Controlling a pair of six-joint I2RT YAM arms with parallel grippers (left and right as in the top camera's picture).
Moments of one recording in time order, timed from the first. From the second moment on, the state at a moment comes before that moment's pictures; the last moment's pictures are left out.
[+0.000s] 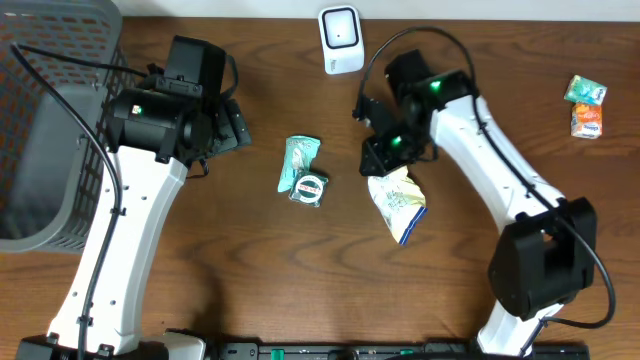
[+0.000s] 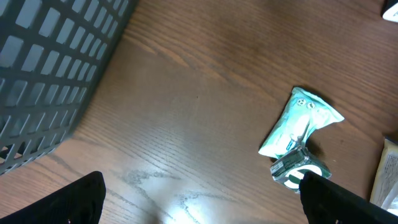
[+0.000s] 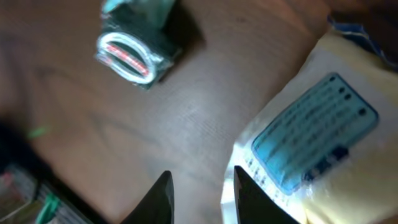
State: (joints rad) left arm -0.23 1.51 1.66 -1.33 -0.24 -0.56; right arm 0.38 1.91 1.59 -1.14 -0.38 -0.14
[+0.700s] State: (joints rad) left arm -0.23 1.51 1.66 -1.34 -0.24 -0.56; right arm 0.27 1.90 1.59 -1.31 0.14 0.20
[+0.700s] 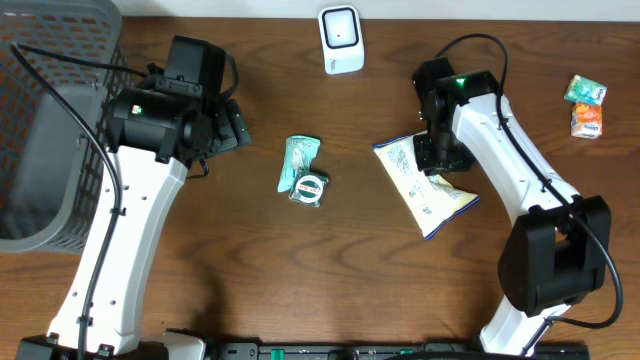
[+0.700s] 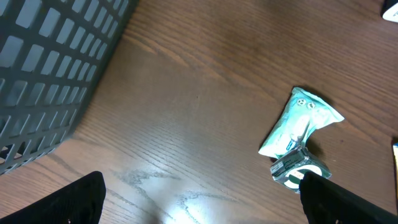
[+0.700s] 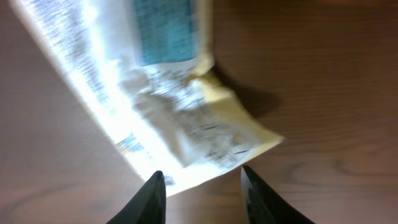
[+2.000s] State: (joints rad) left arm -0.23 1.51 1.66 -1.33 -0.24 -0.56; right arm 0.35 1.90 1.52 -1.32 -0.08 0.20
